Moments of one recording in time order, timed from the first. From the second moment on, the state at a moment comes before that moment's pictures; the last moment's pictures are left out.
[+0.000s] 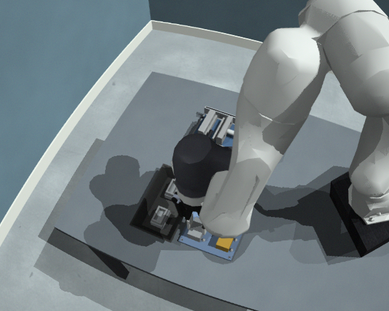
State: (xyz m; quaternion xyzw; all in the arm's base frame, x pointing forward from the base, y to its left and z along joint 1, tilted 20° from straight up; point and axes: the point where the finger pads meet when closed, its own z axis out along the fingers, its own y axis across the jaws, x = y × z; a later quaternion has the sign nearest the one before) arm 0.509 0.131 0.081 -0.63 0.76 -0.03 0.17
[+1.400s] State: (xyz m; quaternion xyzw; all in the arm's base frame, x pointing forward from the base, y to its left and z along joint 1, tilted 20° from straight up) arm 0.509 0.129 0.093 -0.62 0.77 -0.03 0.17
